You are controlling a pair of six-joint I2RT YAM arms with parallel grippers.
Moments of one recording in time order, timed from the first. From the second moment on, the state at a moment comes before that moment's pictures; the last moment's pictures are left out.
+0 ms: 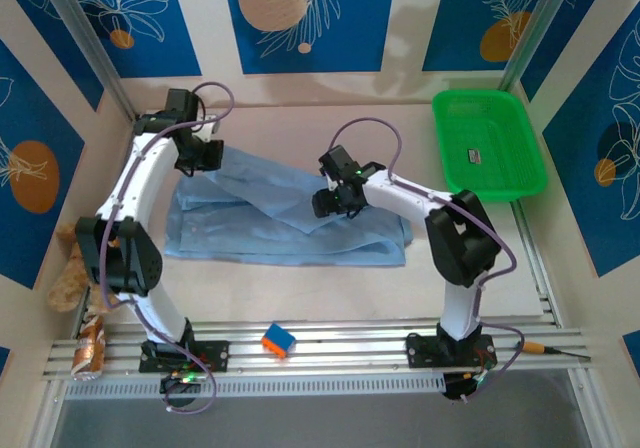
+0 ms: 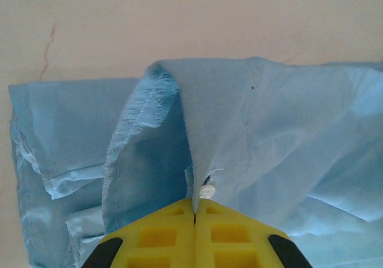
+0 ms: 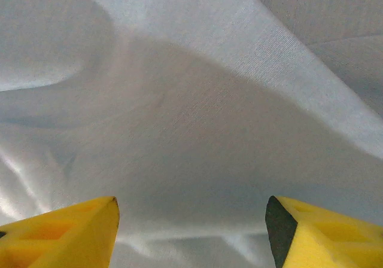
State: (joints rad) left arm -0.10 1.76 1.68 -1.07 0.11 -0.04; right arm 0.63 1.90 1.38 -0.64 0.01 0.34
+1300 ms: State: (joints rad) left arm -0.08 2.07 1.69 -1.03 -0.21 0.05; right arm 0.62 1.90 1.37 -0.72 0.03 0.32
